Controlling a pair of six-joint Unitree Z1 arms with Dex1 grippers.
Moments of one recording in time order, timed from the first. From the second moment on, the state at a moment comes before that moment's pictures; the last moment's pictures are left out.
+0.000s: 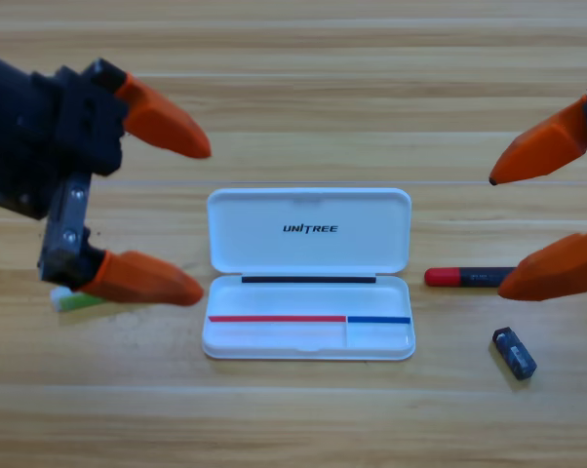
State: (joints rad) arm 0 -1.00 1.34 -1.22 0.67 -0.11 0.56; arm 1 0.77 1.42 -1.23 0.71 0.43 -0.49
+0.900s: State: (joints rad) arm 0 -0.96 1.40 -1.22 0.71 0.20 0.69; arm 1 0.77 1.43 -1.21 0.71 0.04 -0.22
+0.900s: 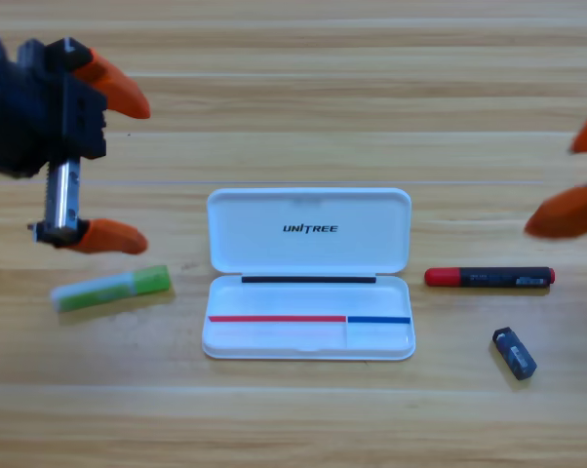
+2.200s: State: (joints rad) arm 0 -0.49 1.95 -1.47 0.97 -0.01 0.92; arm 1 0.77 1.98 -1.19 0.72 -0.04 0.24
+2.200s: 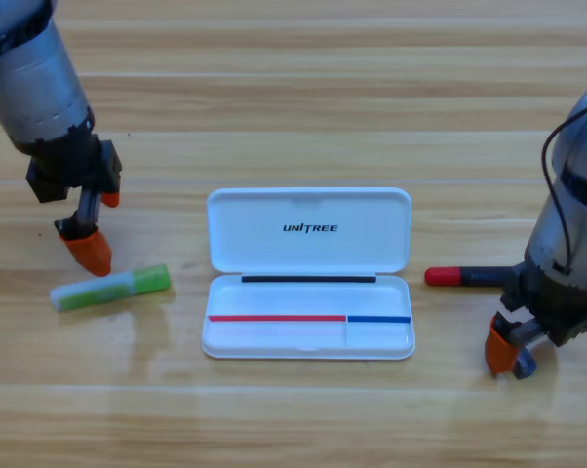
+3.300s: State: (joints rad) arm 0 -0.46 1.96 -1.24 0.70 0.03 0.83; arm 1 0.81 1.98 -1.63 1.04 0.04 -0.56
